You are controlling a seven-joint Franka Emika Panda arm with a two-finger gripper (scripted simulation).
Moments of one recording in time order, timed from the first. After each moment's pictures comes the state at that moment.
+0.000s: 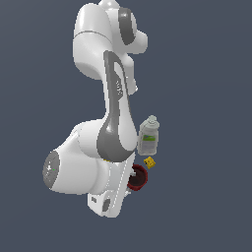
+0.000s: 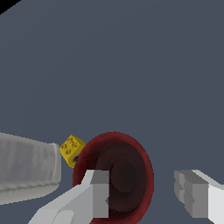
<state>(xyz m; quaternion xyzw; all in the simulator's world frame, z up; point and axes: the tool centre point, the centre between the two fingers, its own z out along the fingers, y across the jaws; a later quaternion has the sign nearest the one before) 0.175 0.017 0.125 -0.79 -0.52 -0.12 0.29</state>
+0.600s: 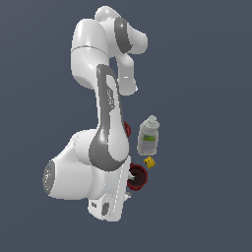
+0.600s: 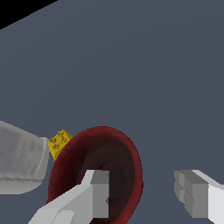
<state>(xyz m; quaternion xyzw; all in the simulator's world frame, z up) 0.182 0.015 0.101 -0.76 -0.55 -0.16 0.31</state>
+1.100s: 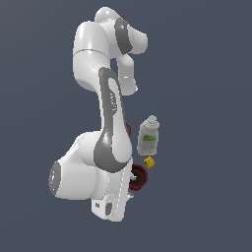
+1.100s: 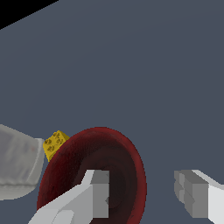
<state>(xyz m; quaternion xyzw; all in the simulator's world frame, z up) 0.182 0.023 0.091 -0.75 -0.55 -0.16 0.31</state>
